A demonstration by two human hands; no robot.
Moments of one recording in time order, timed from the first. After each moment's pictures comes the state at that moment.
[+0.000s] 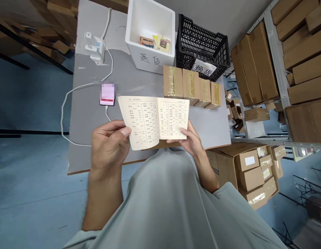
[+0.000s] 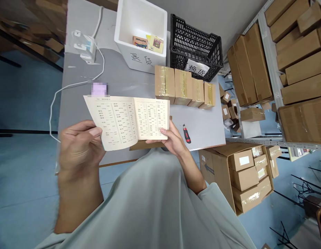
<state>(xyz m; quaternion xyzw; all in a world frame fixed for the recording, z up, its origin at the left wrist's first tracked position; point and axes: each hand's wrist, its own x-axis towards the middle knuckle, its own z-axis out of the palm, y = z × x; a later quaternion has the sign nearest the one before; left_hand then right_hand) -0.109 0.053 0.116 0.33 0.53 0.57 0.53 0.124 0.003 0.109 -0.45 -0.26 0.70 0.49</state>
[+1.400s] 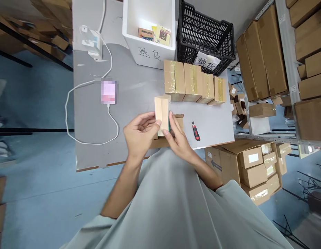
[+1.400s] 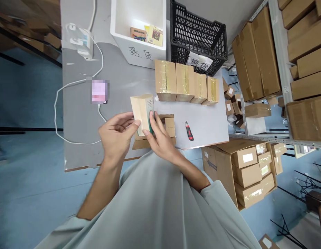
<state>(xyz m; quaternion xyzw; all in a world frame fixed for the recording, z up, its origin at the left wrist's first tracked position) -0.060 0.060 0.079 0.41 0.56 0.52 0.51 0.093 0.005 0.078 -0.57 -0.57 0.48 0.36</state>
